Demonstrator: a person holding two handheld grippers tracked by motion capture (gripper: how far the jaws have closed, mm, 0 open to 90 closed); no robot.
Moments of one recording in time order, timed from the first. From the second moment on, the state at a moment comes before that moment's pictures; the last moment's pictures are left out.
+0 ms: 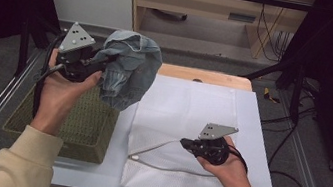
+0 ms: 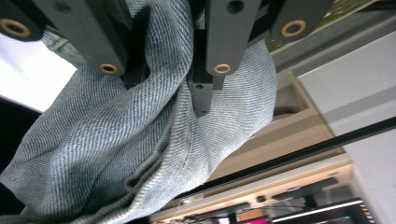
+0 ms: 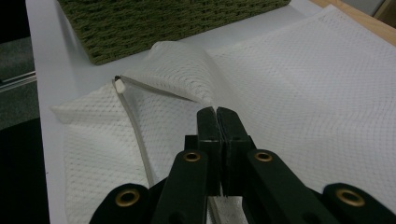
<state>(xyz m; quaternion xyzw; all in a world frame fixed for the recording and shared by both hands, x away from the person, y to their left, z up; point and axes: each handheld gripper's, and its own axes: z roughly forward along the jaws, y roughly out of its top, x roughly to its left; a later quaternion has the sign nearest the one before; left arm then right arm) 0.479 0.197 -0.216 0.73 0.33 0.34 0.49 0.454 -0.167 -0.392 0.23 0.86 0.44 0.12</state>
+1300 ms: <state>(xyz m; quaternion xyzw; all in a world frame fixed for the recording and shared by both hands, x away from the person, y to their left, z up) 0.427 0.137 -0.280 0.75 0.26 0.29 0.53 0.483 -0.174 -0.394 0.26 0.87 0.42 0.06</state>
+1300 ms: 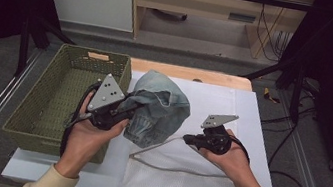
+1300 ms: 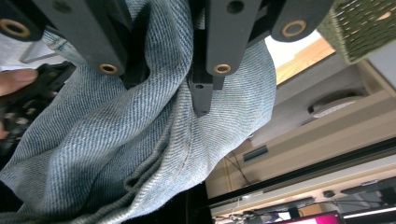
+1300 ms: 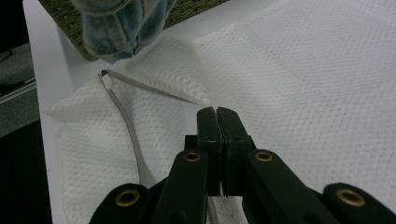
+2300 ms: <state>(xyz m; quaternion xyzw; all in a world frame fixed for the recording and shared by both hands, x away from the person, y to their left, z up) 0.415 0.100 -0.328 0.78 0.24 0.21 0.54 0.488 -0.179 -0.403 0.28 0.86 0.43 0.06</state>
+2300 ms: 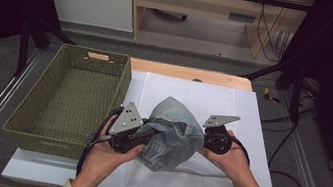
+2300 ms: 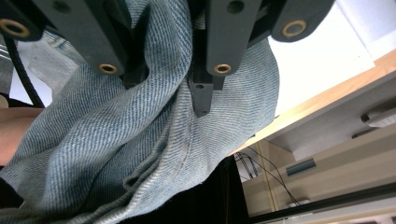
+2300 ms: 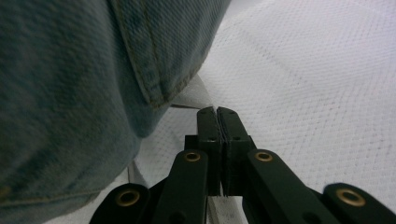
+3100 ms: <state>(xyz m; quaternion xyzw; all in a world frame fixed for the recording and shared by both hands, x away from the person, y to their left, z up) 0.415 0.096 -0.332 0.78 0.24 0.21 0.54 0.488 -0.177 -0.404 0.28 0.86 0.41 0.08</state>
